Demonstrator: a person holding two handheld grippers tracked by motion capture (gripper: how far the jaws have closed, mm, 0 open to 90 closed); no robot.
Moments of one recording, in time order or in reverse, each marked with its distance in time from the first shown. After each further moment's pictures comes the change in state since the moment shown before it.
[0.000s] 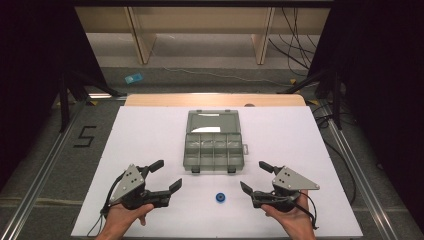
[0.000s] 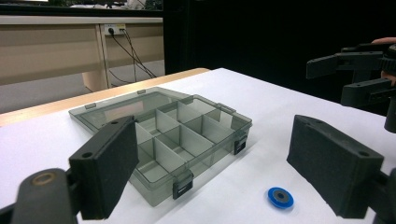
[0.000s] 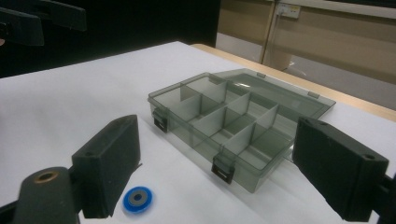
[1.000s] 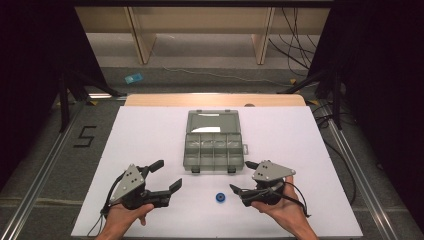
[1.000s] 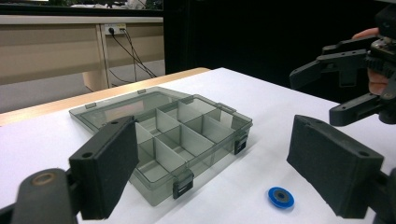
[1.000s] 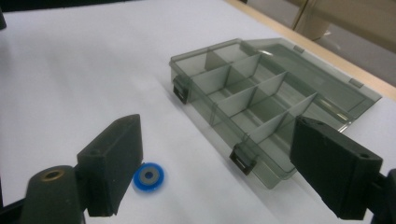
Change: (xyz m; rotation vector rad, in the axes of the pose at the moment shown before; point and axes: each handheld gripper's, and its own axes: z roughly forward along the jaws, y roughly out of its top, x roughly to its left) left arm -0.001 -0.001 0.001 -0.001 0.002 -0.013; right arm 0.006 0.021 0.031 0.218 0.098 -0.146
